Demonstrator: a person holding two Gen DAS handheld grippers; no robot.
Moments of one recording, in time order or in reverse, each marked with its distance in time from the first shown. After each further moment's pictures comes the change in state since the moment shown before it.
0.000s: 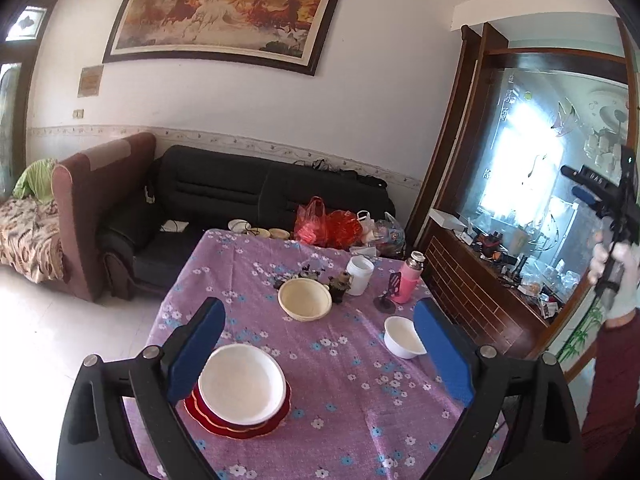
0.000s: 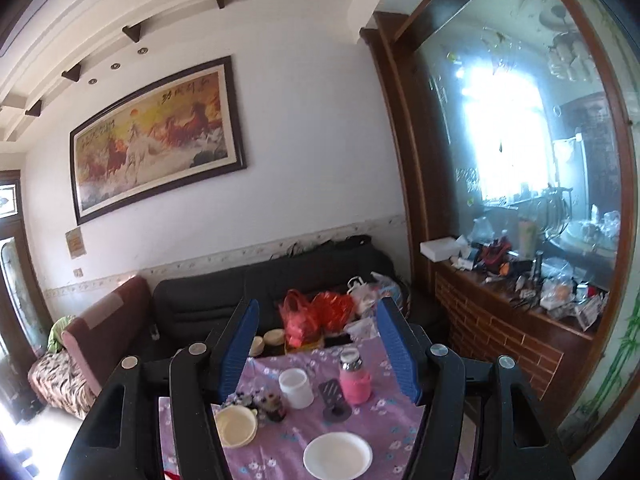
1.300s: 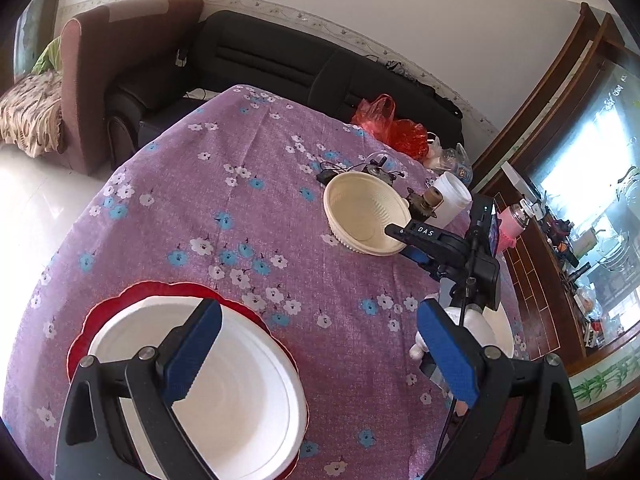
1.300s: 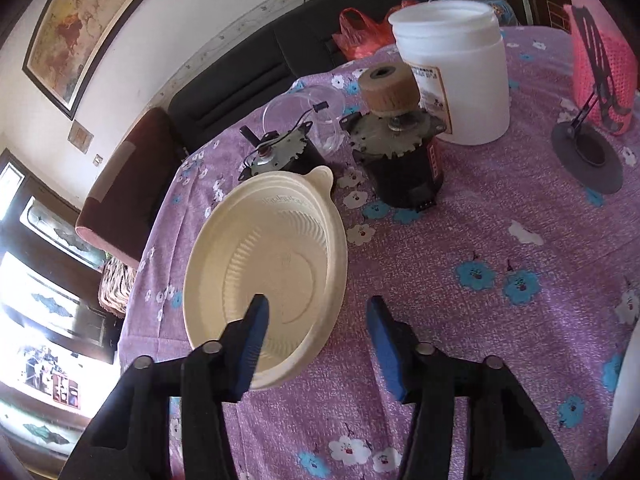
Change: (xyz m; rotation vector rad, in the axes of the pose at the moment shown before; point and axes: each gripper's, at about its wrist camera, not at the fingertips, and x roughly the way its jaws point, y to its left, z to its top) left arm 0.295 0.081 -0.112 -0.285 0.364 0.103; right arm 0.440 0.135 -0.441 0.227 0.842 0.289
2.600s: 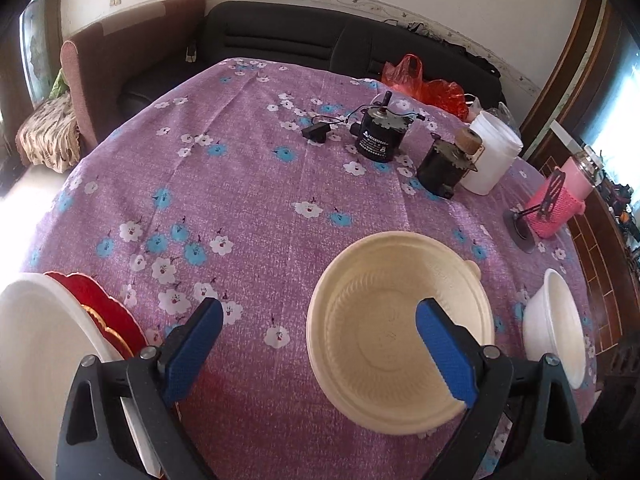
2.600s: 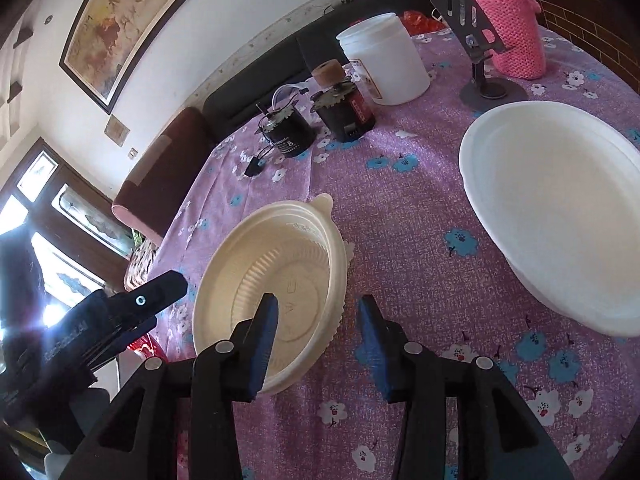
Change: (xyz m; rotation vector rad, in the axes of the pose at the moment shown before) left arm 0.127 -0.081 -0.023 0.079 0.044 0.242; right arm -0.108 -0.063 -0.105 -0.055 -0.045 0.106
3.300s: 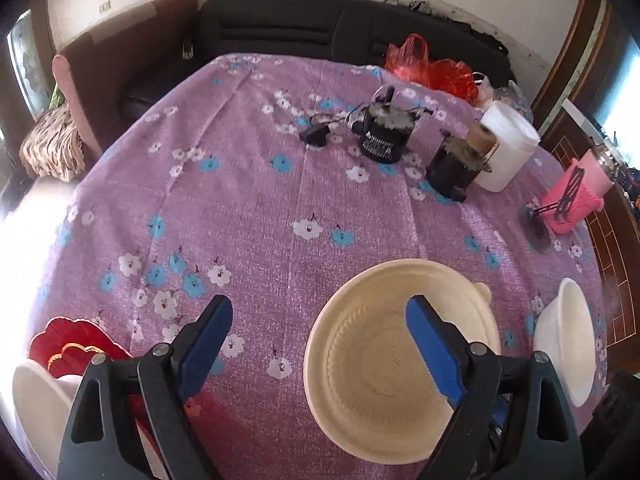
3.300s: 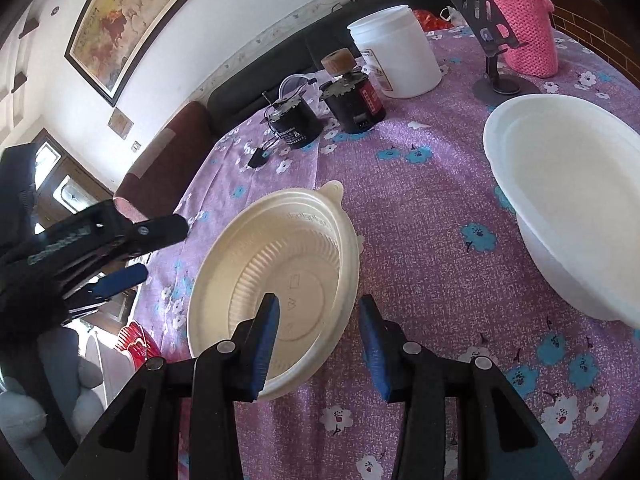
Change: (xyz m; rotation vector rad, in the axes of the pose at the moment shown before) left arm 0.022 -0.013 0.036 0.046 0.097 0.059; right arm 0.014 0.003 -0.006 -0.032 0.005 0.006
